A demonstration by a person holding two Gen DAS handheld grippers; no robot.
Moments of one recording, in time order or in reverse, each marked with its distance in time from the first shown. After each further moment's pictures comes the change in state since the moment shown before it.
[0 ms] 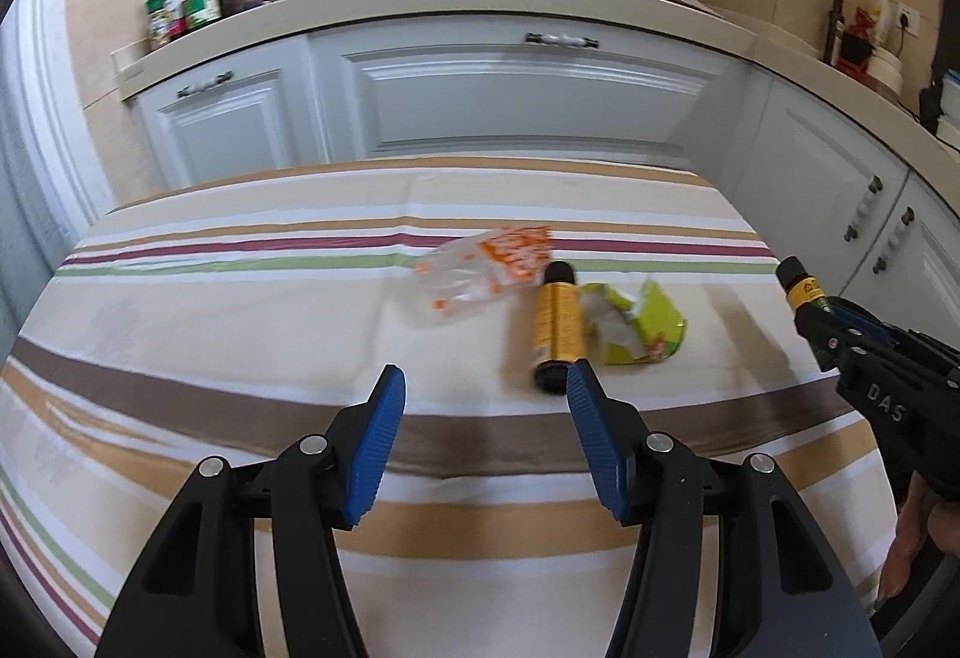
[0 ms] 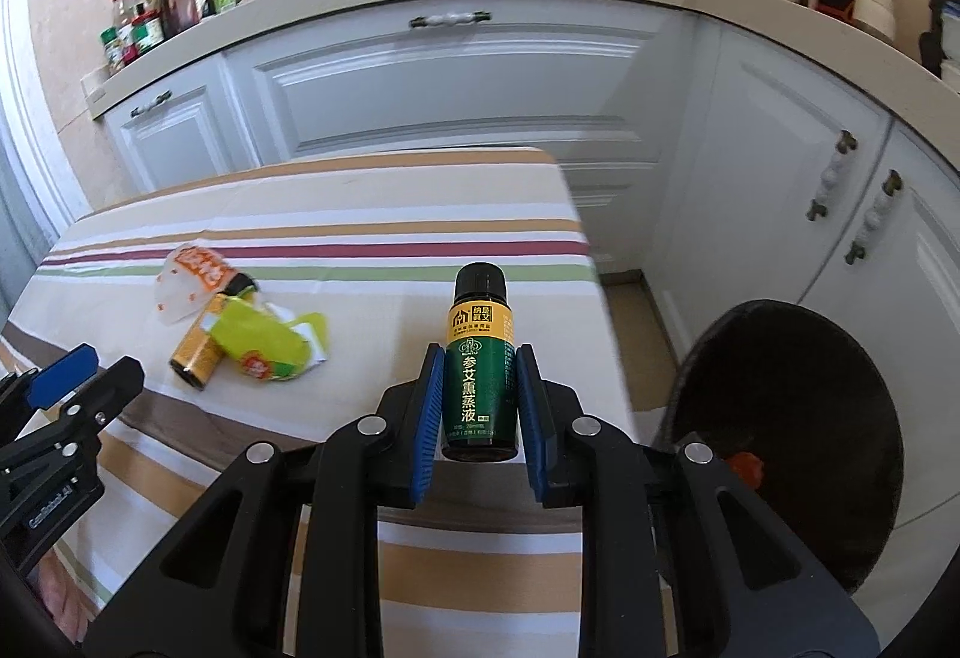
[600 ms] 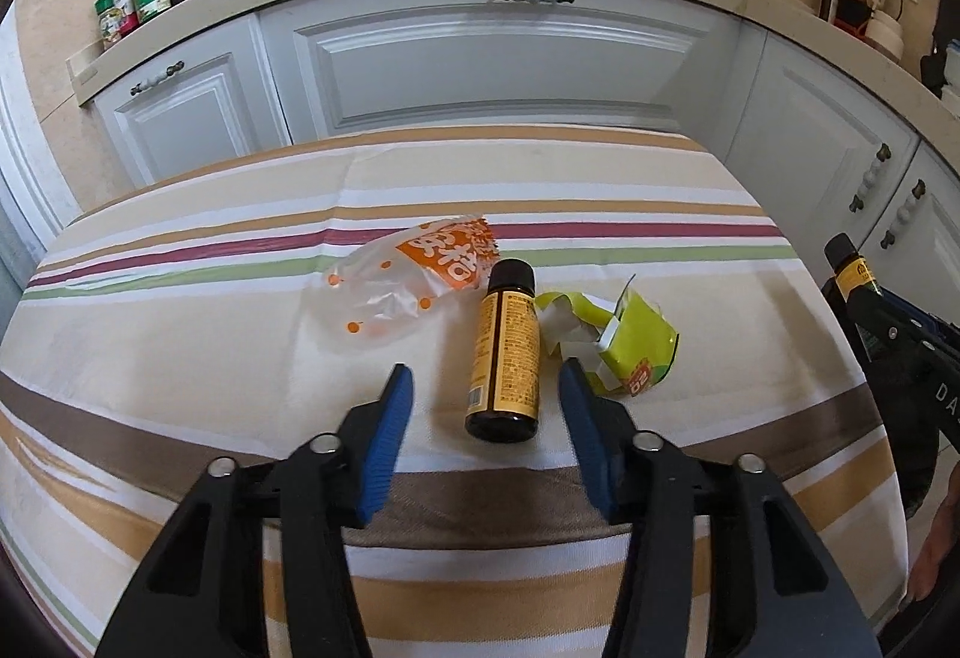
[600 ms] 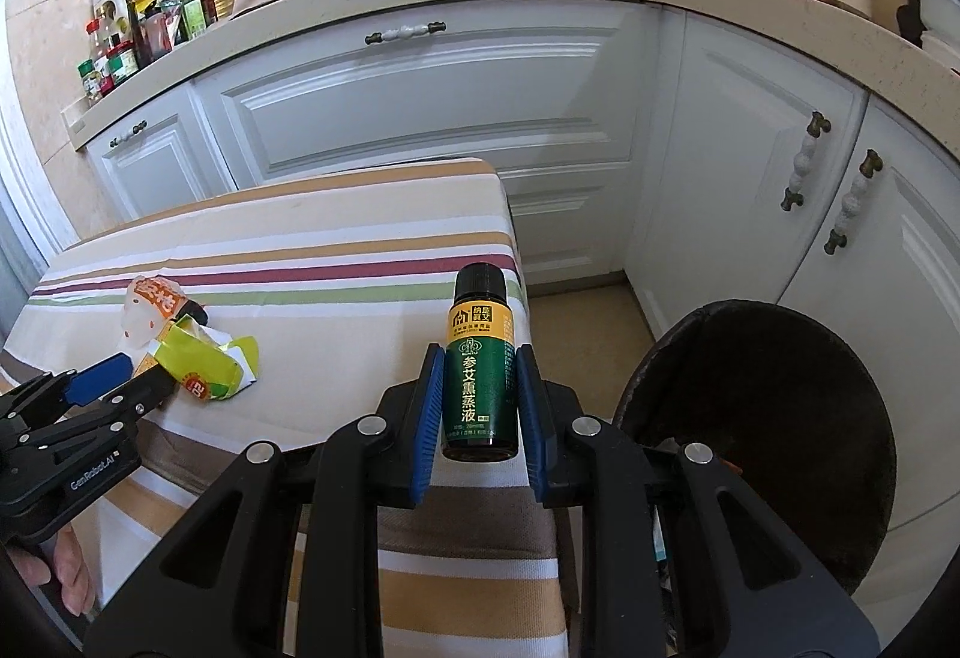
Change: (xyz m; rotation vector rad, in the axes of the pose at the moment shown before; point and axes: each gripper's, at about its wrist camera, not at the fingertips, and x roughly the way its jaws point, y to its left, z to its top) left arm 0.039 -0.021 0.014 0.044 0.086 -0.014; right arm 0.005 -0.036 0.004 0.048 -0.016 -0.003
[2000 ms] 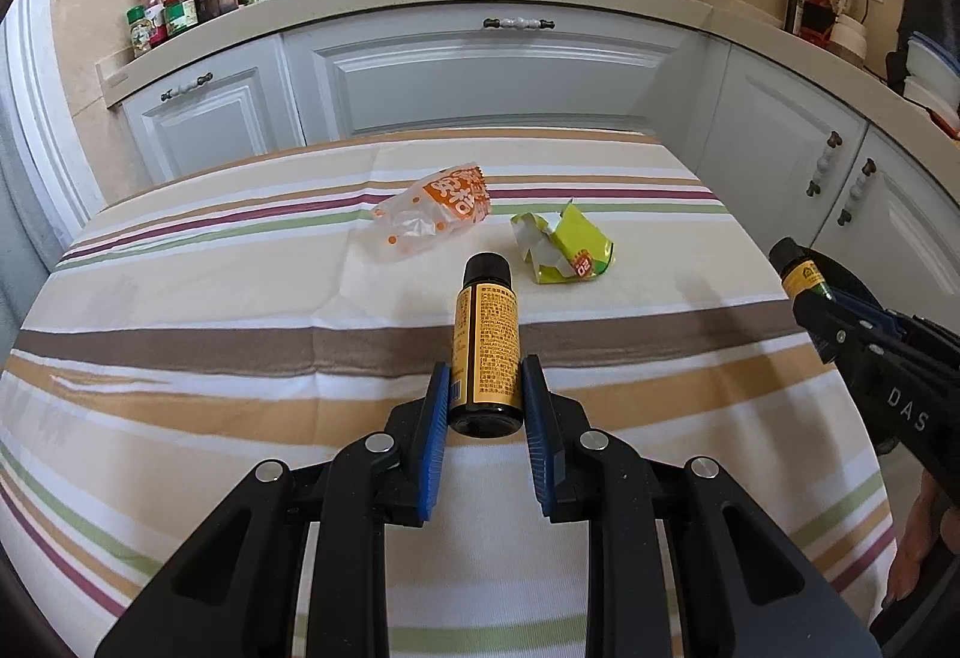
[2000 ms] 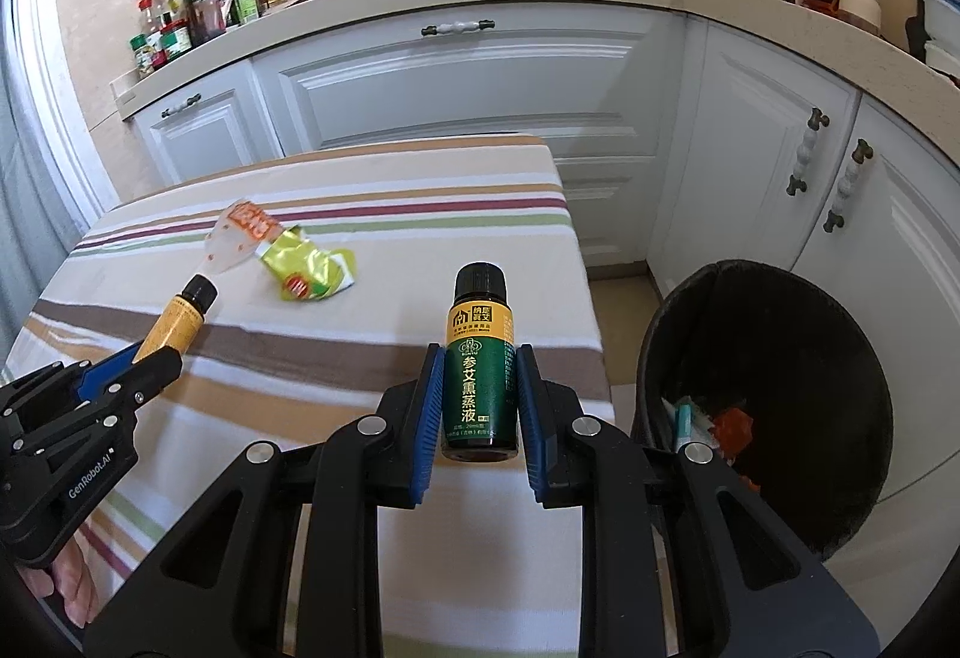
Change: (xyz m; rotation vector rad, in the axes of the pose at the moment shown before) left arm -0.070 -0.002 -0.053 0.006 -0.066 -0.015; right arm -0.057 0.025 -0.046 -0.050 -0.001 0.057
